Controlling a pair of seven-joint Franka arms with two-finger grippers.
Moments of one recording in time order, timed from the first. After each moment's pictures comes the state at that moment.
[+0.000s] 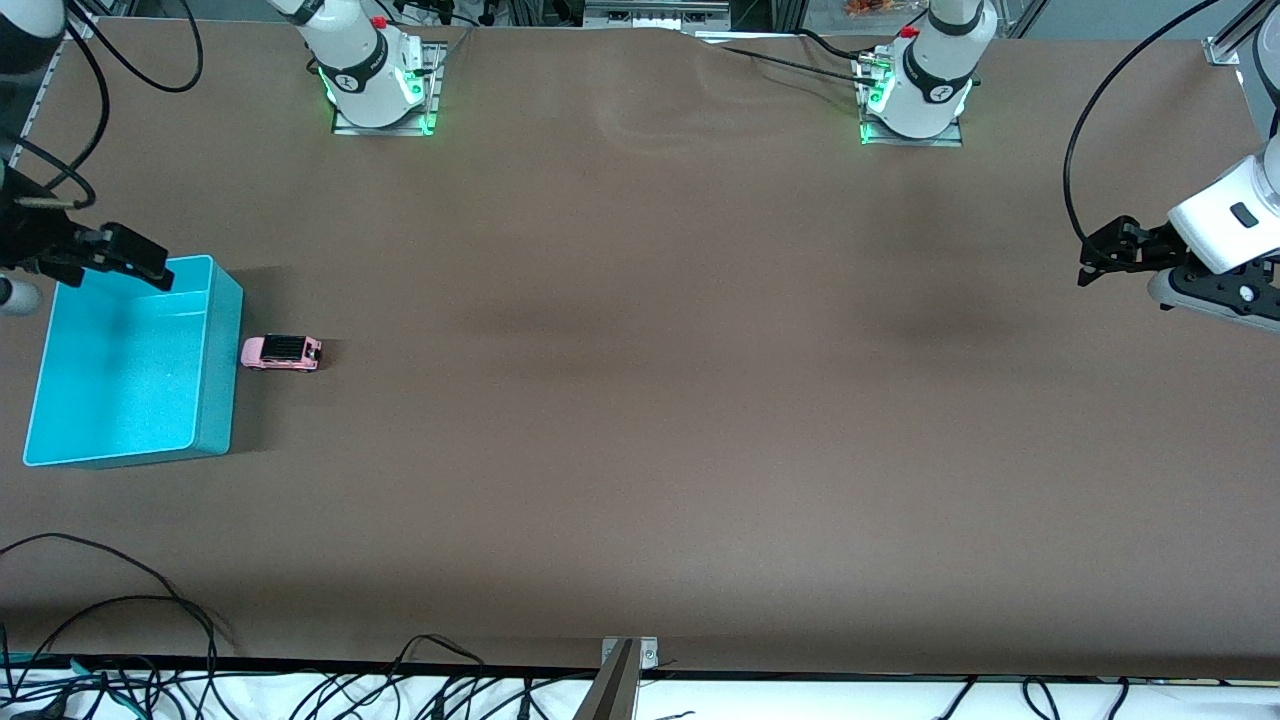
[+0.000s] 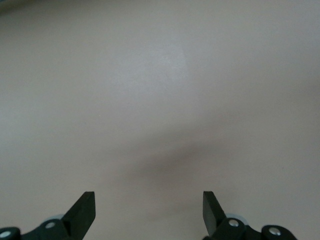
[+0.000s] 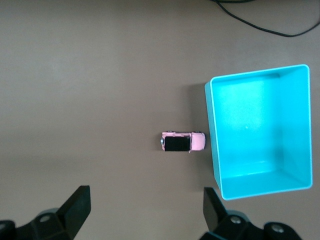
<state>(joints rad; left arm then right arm) 0.04 0.04 -0.02 -1.67 0.03 1.68 0.30 0.03 0.13 -0.02 -1.49 -0.02 1.62 0.03</state>
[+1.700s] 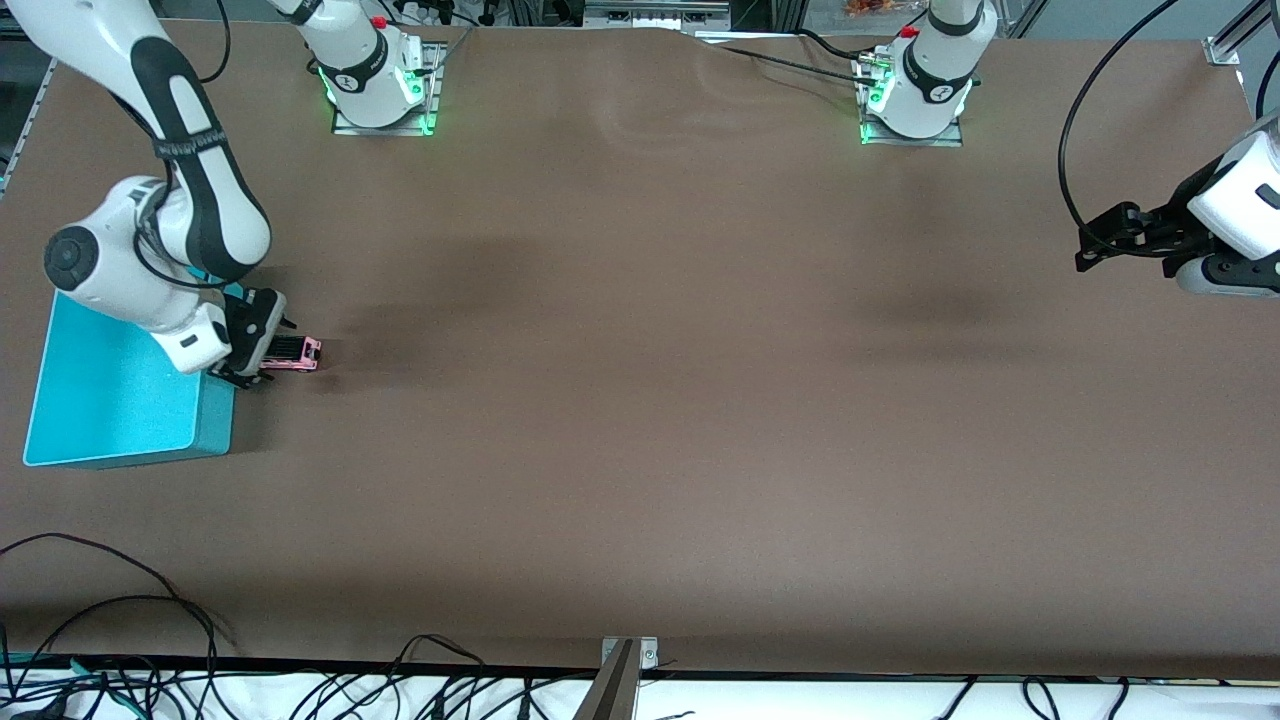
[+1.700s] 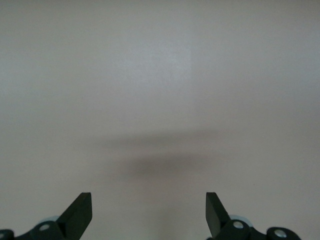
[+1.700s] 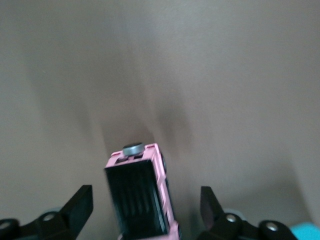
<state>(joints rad) 0.05 0.02 -0.05 -1.63 0.00 1.60 0.05 -0.01 0.36 -0.11 -2.17 0.21 2.49 -1.63</state>
